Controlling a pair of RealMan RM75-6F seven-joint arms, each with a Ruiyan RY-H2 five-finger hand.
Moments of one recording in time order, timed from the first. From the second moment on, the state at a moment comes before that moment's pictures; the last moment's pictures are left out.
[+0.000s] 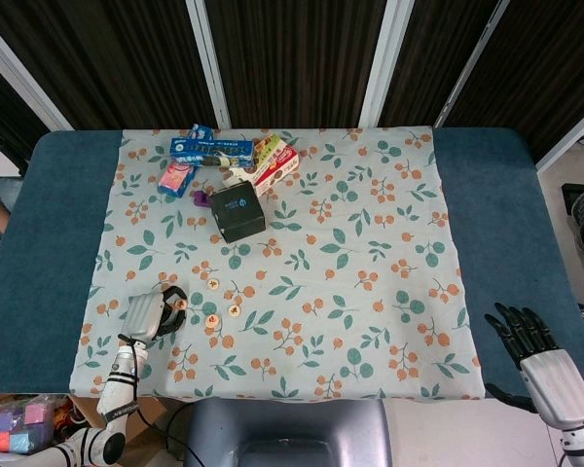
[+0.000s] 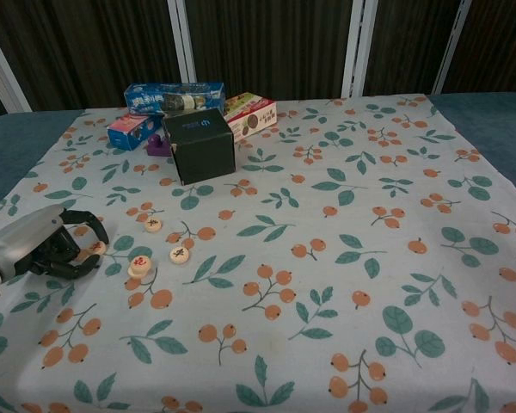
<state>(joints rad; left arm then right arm) -0.44 -1.81 -0.16 -1.04 1.29 1.11 -0.08 0.02 -1.08 -0.09 -1.52 -1.79 1.61 0.06</state>
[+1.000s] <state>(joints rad) -0.42 -1.75 -0.12 -1.30 1.37 1.21 0.01 0.02 -1.08 -0.09 -1.52 -1.80 1.62 0.07</state>
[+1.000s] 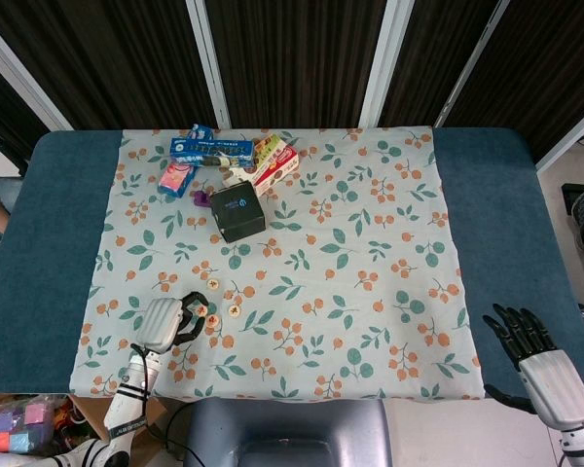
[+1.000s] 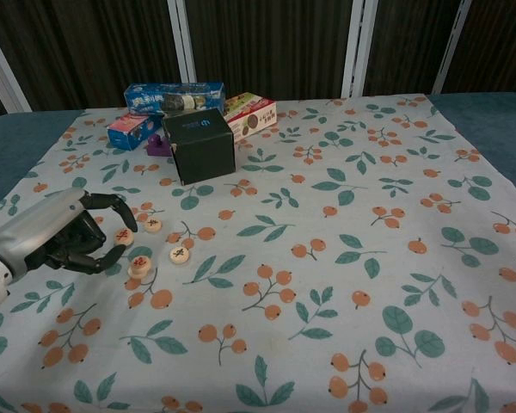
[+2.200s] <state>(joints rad) -0.43 -1.80 -0.11 -1.26 1.35 1.17 0.04 0.02 -1.08 -0.09 -1.52 -1.80 1.62 0.07</state>
